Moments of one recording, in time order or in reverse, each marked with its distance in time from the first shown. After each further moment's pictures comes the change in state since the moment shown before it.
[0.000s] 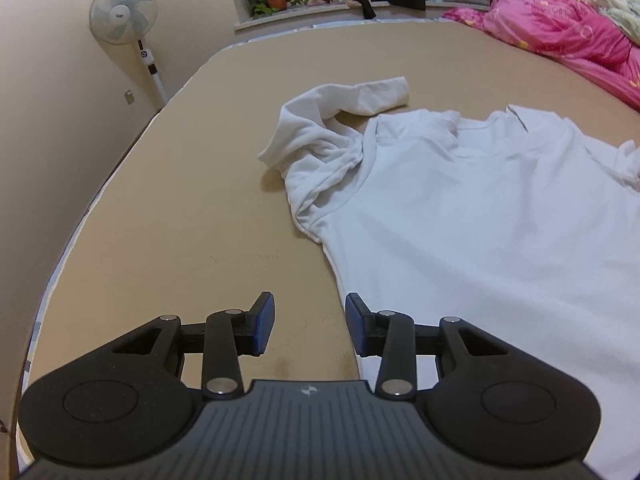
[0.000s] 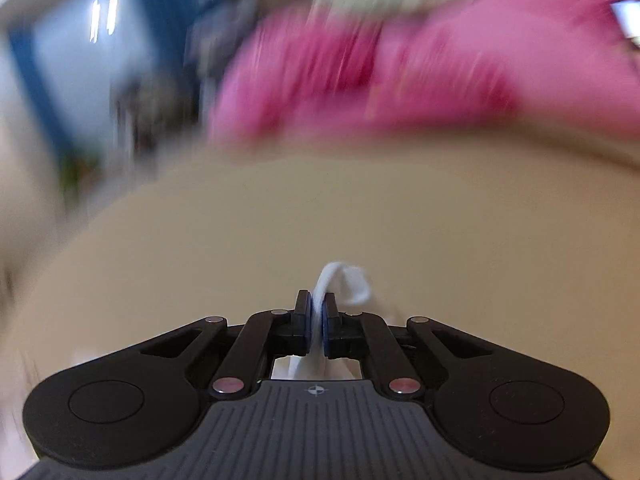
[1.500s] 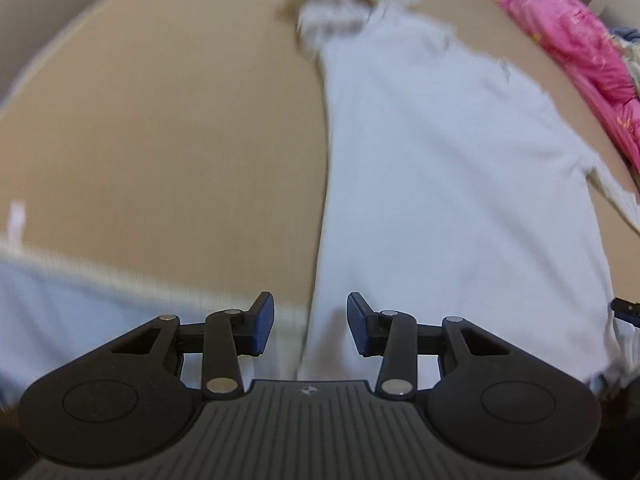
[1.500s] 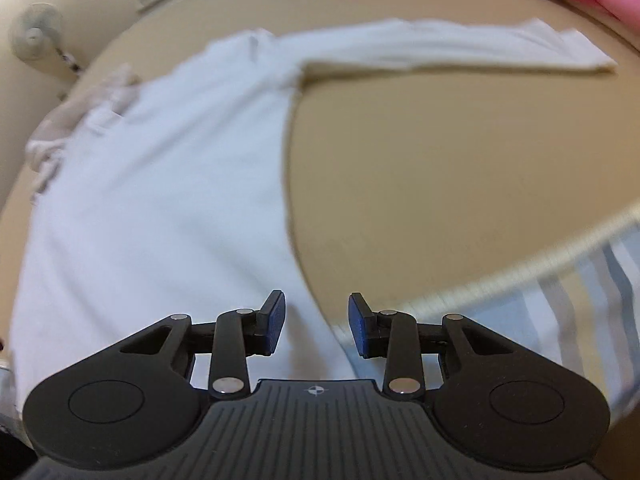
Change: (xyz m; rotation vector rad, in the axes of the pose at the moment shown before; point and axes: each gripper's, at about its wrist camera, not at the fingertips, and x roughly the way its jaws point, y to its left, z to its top) left arm -0.047 0.021 -0.112 -0.321 0.362 -0.243; right arm -0.187 0.026 -0.202 -0.351 0.681 0.098
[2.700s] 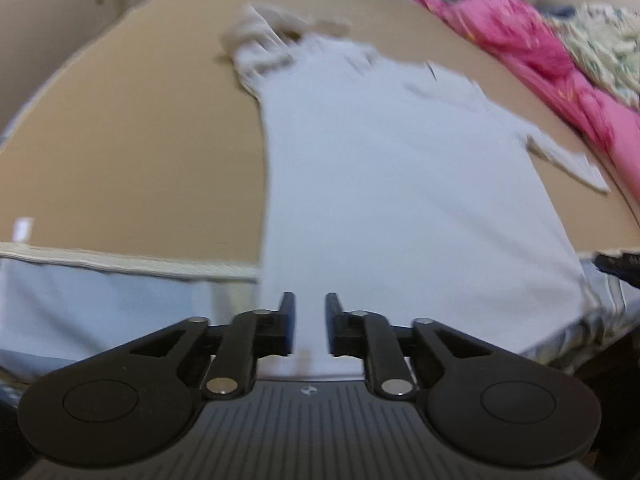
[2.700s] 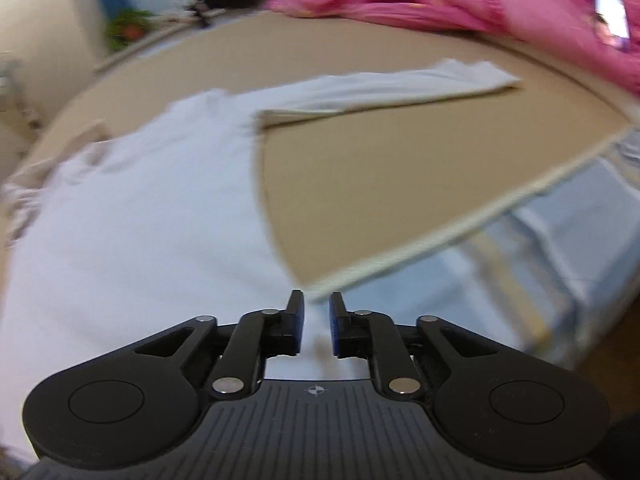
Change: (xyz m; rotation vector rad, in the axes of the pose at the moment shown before) left arm -0.060 -0.033 -0.062 0.164 -0.146 -0.056; right arm -0.062 0.017 -0.056 0.059 -0.218 -0.107
